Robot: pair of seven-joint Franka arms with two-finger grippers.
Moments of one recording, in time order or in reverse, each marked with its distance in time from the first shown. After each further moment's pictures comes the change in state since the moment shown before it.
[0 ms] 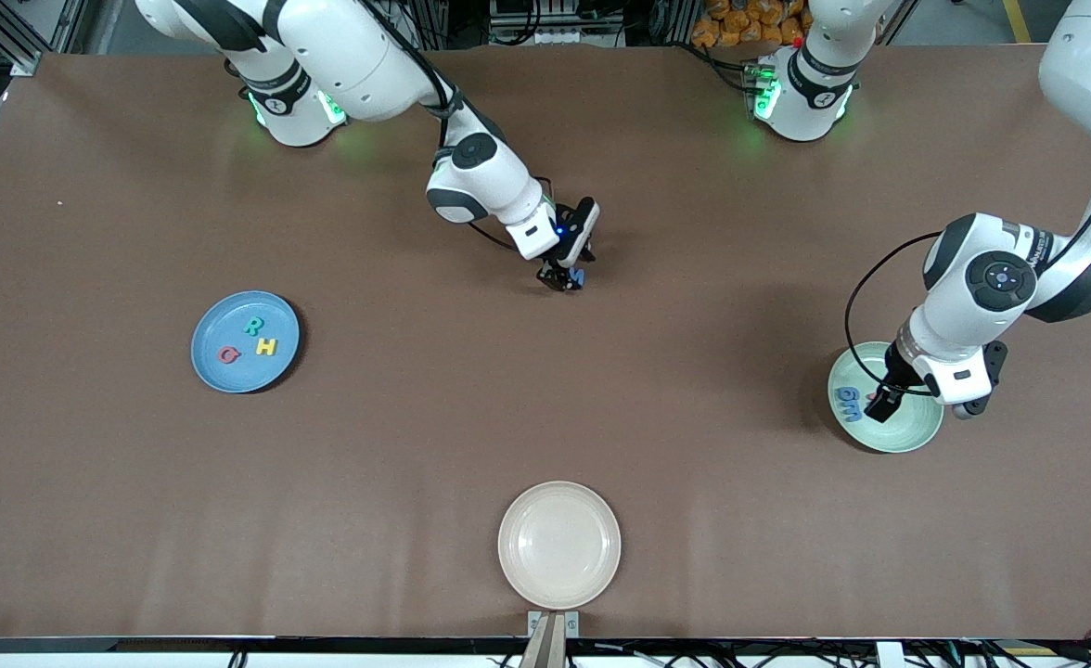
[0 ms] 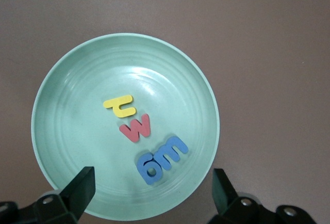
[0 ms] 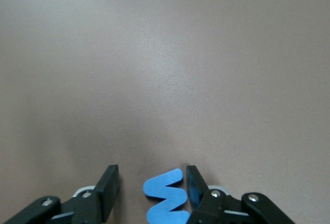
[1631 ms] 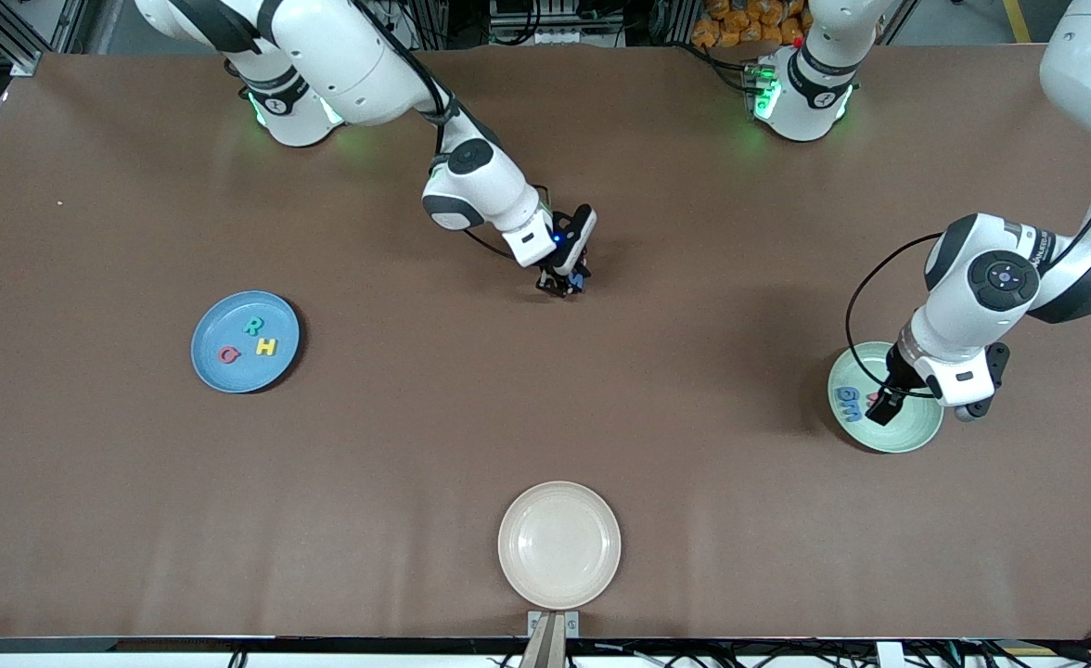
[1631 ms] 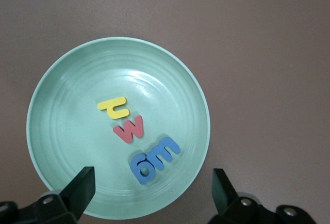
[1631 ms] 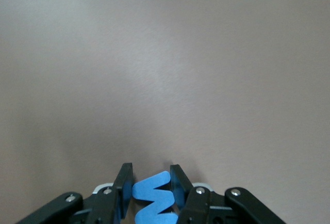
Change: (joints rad) left arm 0.000 0.000 -0.009 0.012 0.000 0.000 0.000; right arm -0.019 0.000 -0.016 0.025 -0.016 -0.007 0.002
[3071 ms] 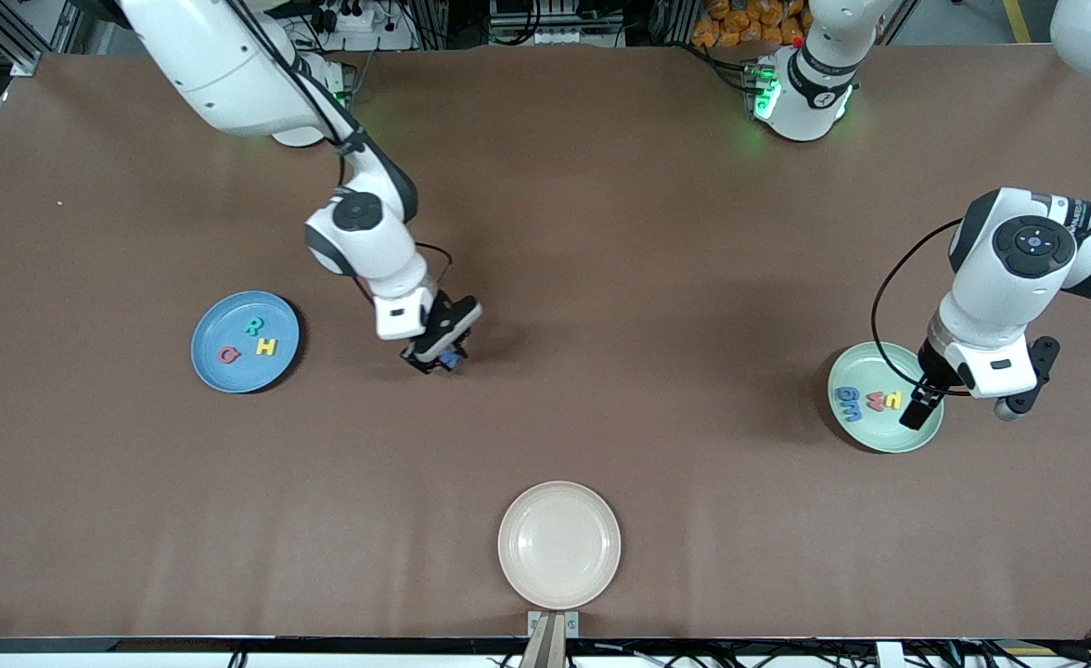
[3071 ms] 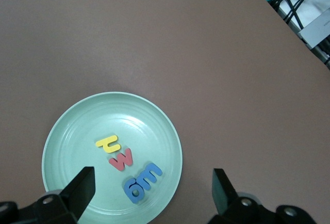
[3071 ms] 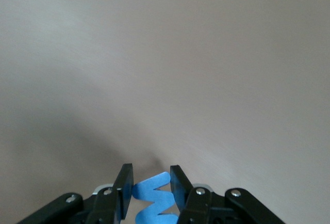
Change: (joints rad) left arm 0.014 -0.124 -0.027 0.022 0.001 -0.002 0.086; right arm -0.434 -0.233 0.005 -0.169 -0.007 -0.231 -0.091
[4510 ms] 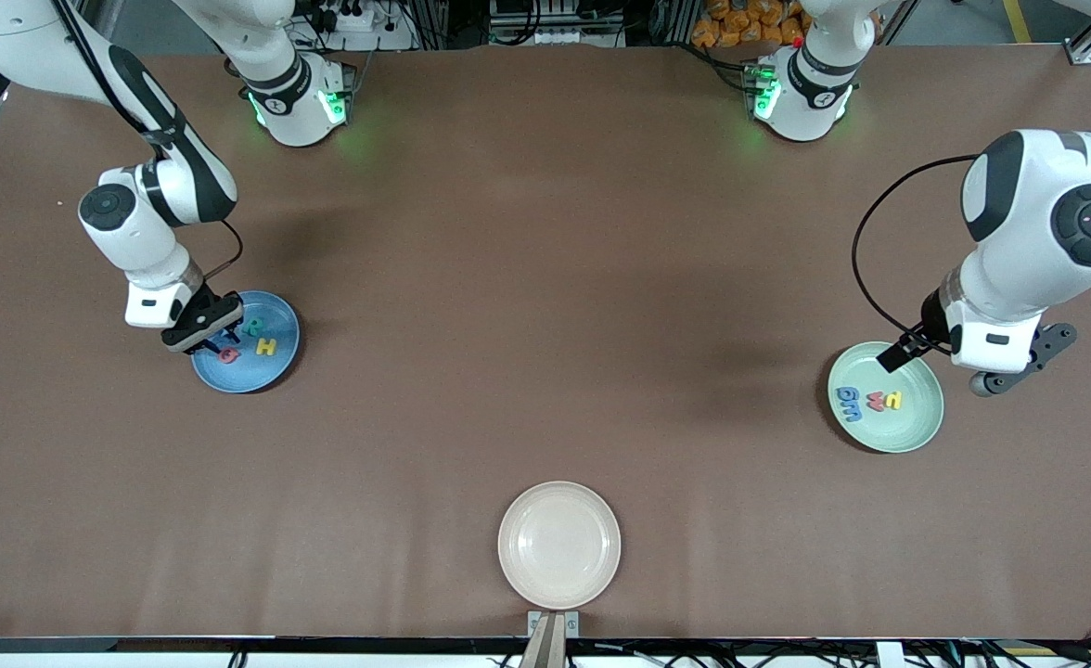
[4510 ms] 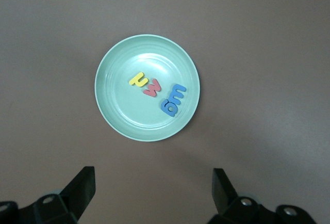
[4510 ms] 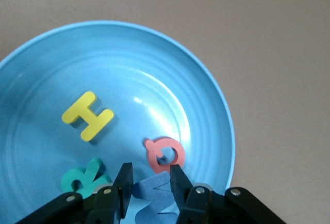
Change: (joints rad) left arm -0.528 -0.238 0.498 0.108 -0.573 -0.403 0.686; right arm -0.628 -0.183 -0.026 -0.324 -0.005 -0.005 -0.565
